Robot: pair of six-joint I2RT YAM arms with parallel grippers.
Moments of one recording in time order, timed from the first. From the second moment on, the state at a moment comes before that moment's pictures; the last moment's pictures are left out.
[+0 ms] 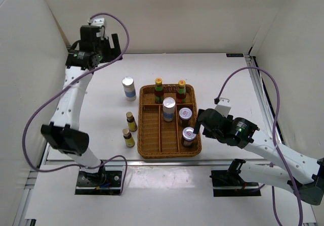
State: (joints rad) left arm -0.19 1.60 1.94 -0.83 -0.11 -0.20; right arm 0.99 0.93 0.94 -1.05 0.53 0.99
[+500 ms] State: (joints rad) left arm -0.19 1.80 1.63 -0.75 0.10 -0.21; right arm 0.99 0.93 0.93 -1.03 0.53 0.98
